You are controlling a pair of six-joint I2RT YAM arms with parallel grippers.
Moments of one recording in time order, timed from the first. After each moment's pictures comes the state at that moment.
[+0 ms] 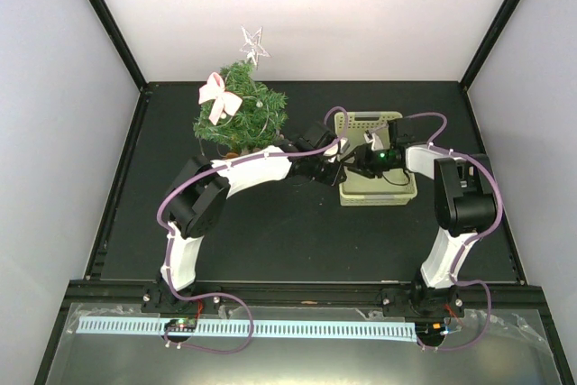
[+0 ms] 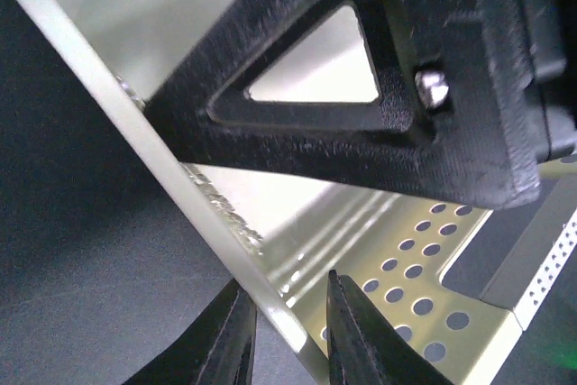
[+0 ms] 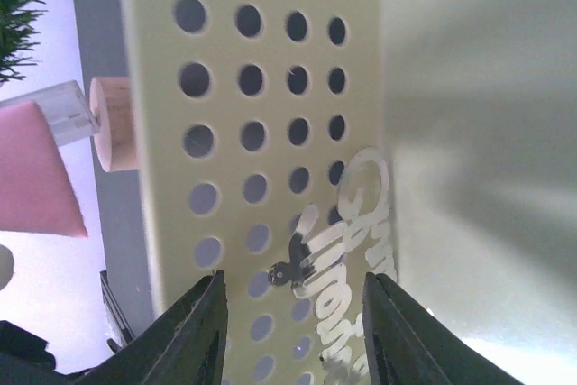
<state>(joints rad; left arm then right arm) -0.82 2.03 1.50 -0.37 0.29 -0.41 0.13 1.84 1.03 -0.24 -0.82 0.46</state>
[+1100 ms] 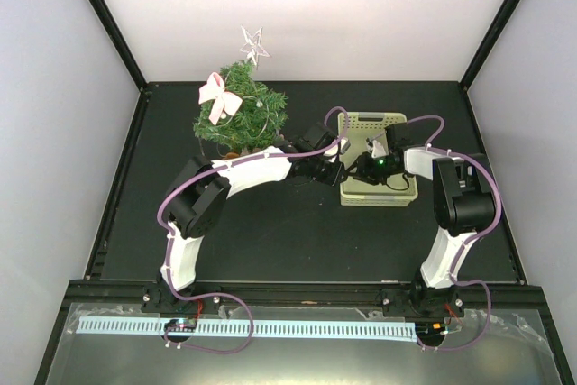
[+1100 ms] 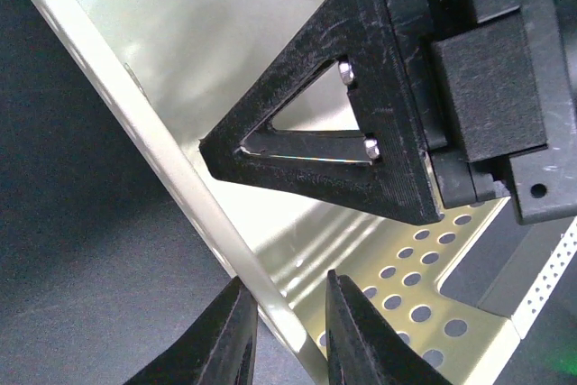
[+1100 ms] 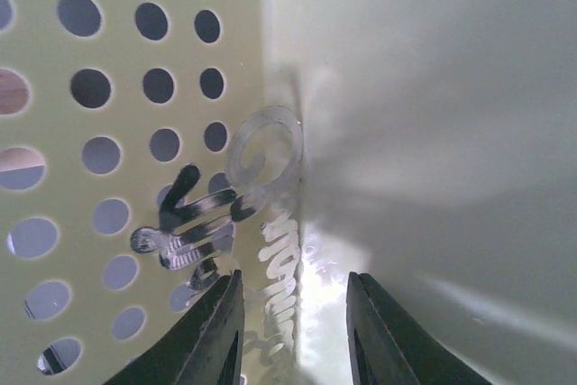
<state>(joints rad) -0.82 2.03 1.49 -0.34 0.29 -0.41 0.14 1.85 1.00 -0.32 -0.67 0.38</state>
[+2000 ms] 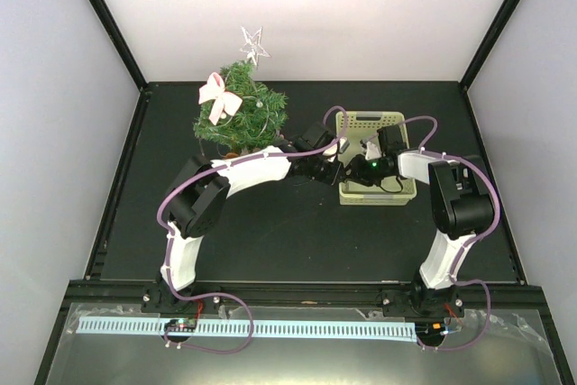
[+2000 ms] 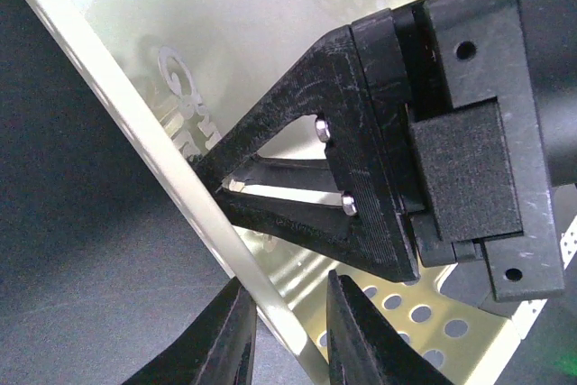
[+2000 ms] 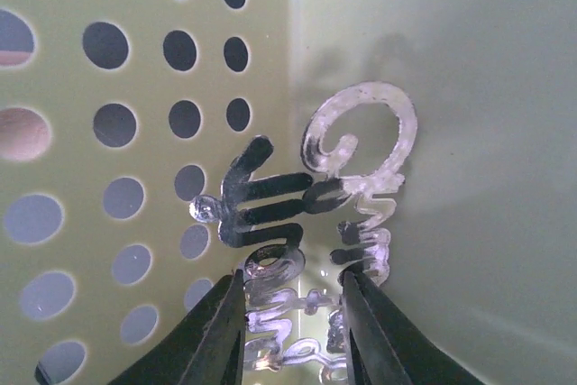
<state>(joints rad) -0.81 2.03 1.49 -0.35 0.29 -0.41 0.20 1.83 0.96 -0.25 -0.62 0.43</state>
